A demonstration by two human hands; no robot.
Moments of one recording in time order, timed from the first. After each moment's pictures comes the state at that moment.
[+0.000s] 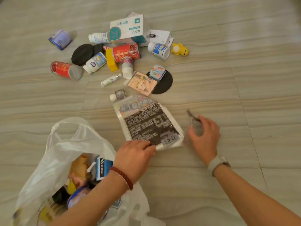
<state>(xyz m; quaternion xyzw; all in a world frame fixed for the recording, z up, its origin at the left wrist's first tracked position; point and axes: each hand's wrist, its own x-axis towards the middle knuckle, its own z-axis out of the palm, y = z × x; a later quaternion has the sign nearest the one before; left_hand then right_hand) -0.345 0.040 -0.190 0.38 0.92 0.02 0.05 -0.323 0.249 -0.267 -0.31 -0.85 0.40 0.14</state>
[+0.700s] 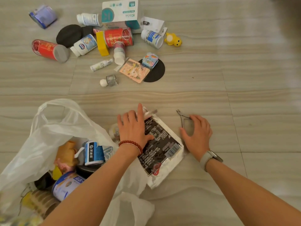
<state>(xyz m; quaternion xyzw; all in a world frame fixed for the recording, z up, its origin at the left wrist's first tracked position) -0.358 0.073 -0.229 0.14 0.98 0.00 0.12 -0.286 0.250 -0.273 -0.27 -0.91 0.32 0.05</state>
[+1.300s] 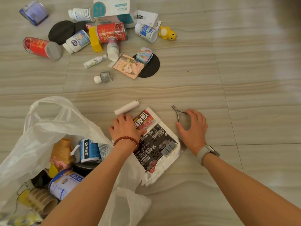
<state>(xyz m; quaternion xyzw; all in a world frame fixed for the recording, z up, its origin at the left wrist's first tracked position) -0.354 0.072 -0.236 0.03 0.98 0.02 0.19 -0.283 0.253 -0.272 -0.27 -0.89 0.36 0.06</state>
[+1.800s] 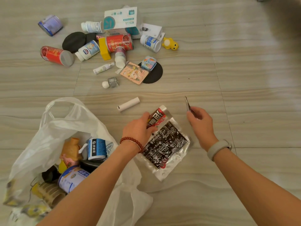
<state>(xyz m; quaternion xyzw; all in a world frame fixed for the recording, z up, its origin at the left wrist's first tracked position) -0.341 0.083 -0.184 0.15 0.95 0.19 0.18 -0.293 0.263 -0.216 -0.33 -0.71 0.62 0.05</state>
